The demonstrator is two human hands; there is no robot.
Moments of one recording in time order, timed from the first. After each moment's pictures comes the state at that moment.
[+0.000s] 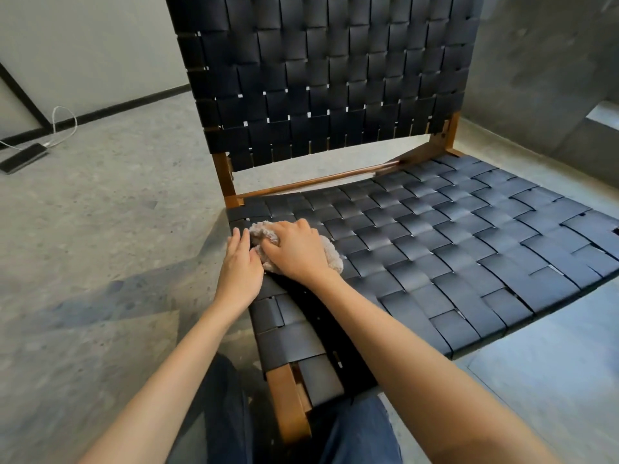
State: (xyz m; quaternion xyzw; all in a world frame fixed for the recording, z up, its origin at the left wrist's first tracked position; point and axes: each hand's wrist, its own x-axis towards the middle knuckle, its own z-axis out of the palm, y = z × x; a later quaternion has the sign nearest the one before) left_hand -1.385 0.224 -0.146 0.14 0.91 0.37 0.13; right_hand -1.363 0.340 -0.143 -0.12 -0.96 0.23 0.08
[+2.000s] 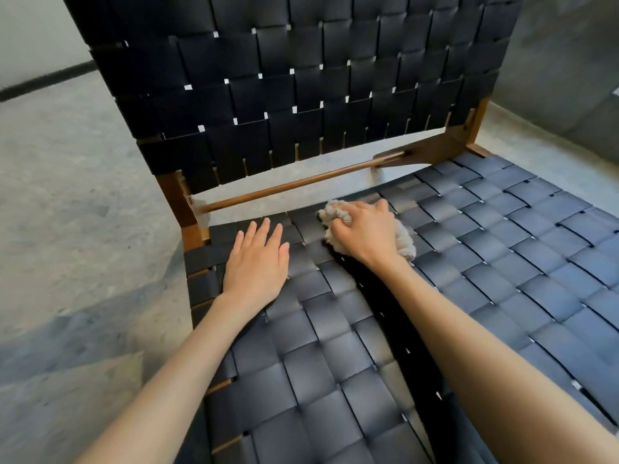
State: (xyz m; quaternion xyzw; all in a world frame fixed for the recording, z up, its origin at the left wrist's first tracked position) left_hand -1.486 0.325 -0.178 0.33 0.93 0.11 0.13; right_hand -1.431 0.515 -0.184 -0.26 -0.95 0.13 0.08
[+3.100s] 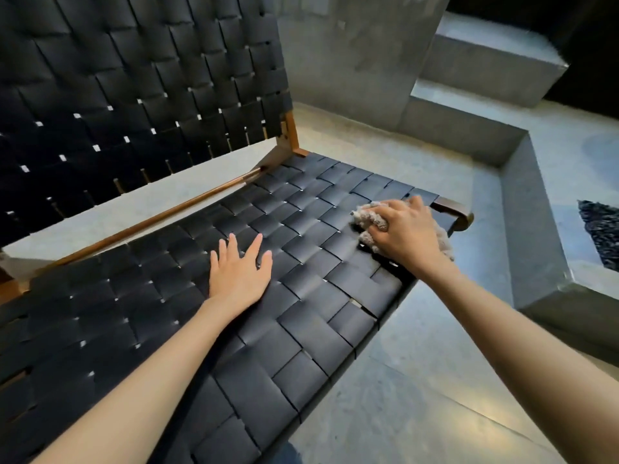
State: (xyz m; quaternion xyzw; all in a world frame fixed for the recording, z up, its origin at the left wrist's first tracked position) left_hand -1.342 0.475 -0.168 0.39 0.90 0.12 0.16; right_hand -1.150 0.673 -0.111 -0.40 -0.91 -0.03 0.12
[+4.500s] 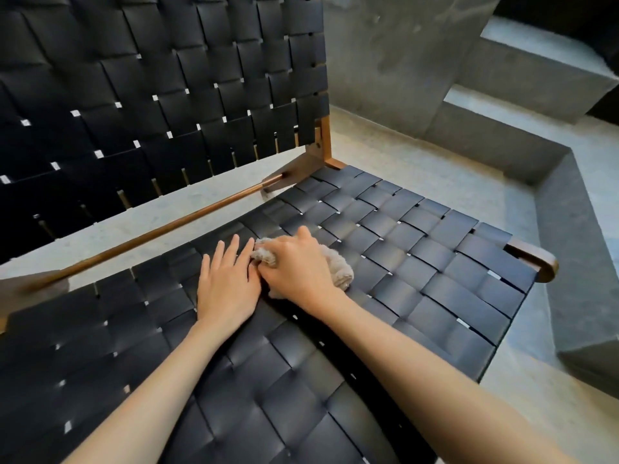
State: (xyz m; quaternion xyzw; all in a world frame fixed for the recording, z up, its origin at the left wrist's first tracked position) left_hand -1.429 0.489 -0.206 0.40 0.90 0.16 0.08; right_hand -1.348 0.589 -0.172 -0.25 -0.96 0.11 0.11
